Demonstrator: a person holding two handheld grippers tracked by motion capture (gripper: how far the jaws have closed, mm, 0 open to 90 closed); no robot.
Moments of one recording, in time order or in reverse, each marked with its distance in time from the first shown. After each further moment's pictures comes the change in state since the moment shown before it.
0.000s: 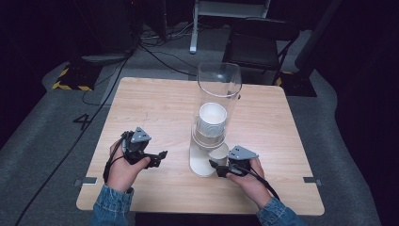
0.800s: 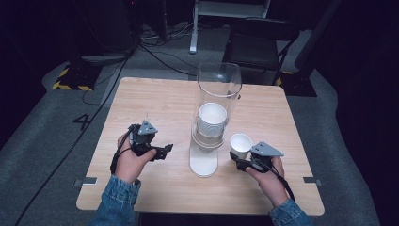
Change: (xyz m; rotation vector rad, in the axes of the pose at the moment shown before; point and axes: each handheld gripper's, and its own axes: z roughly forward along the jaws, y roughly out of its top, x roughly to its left) left arm 0.003 0.018 0.016 -0.012 -0.011 0.017; right arm -0.045 -0.009 -0.041 -0.057 -0.146 0.112
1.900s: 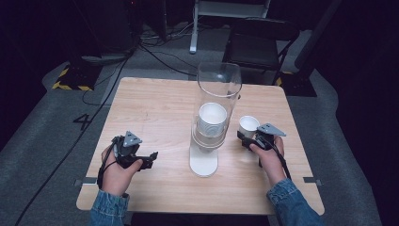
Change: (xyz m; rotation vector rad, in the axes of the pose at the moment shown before) left arm 0.007 -0.044 -0.027 0.021 0.124 -0.078; right arm -0.069 0.005 0.054 -0.029 -0.116 0.132
